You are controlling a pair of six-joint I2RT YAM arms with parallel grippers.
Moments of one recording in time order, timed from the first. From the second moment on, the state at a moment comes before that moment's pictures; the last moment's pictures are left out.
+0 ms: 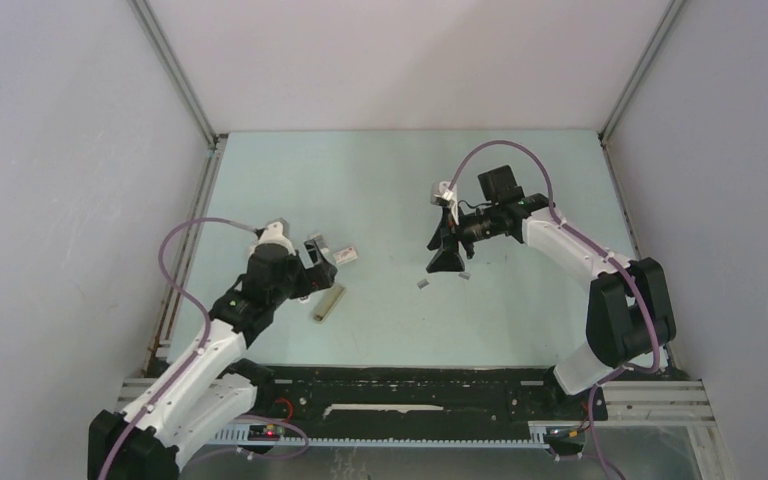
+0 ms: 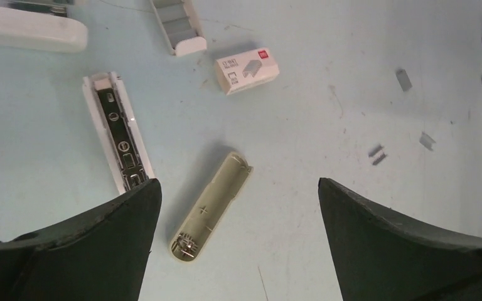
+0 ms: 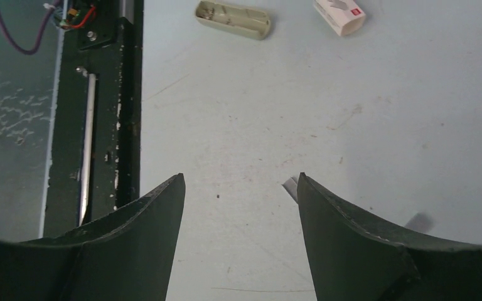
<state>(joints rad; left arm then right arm) -0.43 0.77 0.50 -0.34 -0.15 -0.62 0.38 1.58 1.15 -0.53 -1.01 -0.59</state>
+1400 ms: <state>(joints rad) -0.49 1.33 0.73 -0.55 -0.05 -0.41 0.39 1.58 1.15 -0.62 -1.10 -0.64</state>
